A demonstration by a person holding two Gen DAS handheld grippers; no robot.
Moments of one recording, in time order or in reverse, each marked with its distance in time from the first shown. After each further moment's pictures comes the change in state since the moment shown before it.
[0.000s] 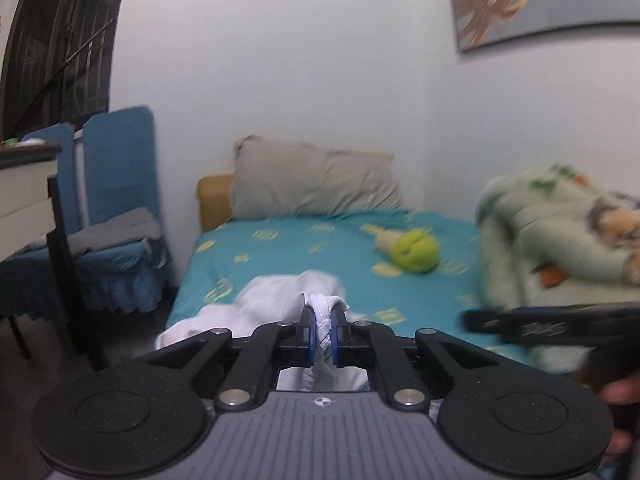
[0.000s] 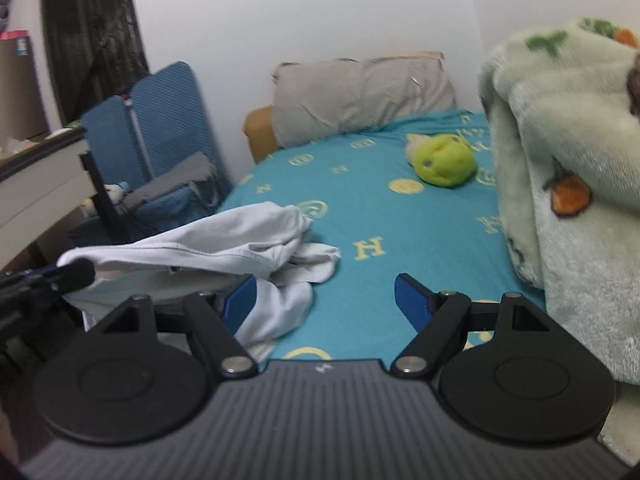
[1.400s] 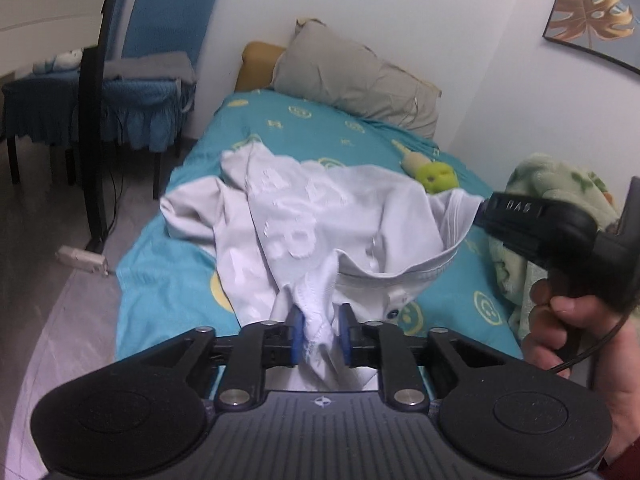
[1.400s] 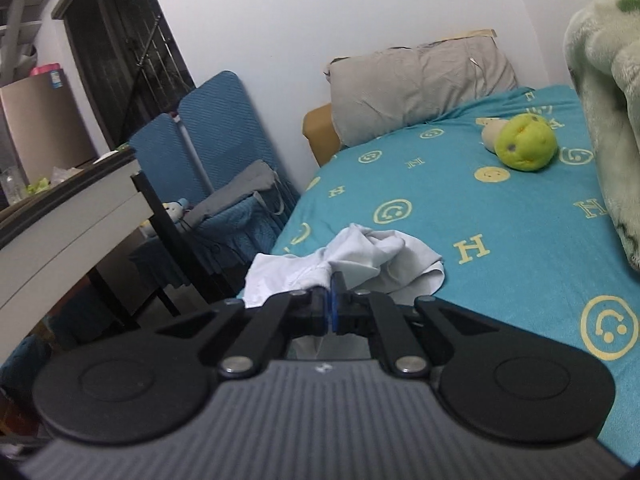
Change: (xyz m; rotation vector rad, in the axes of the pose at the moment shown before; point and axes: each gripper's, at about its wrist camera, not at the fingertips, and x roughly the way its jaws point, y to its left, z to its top) left arm 0.004 0.067 -0.065 -0.388 0.353 -0.014; right arm 0.047 0.035 0.011 0.112 0.010 0.185
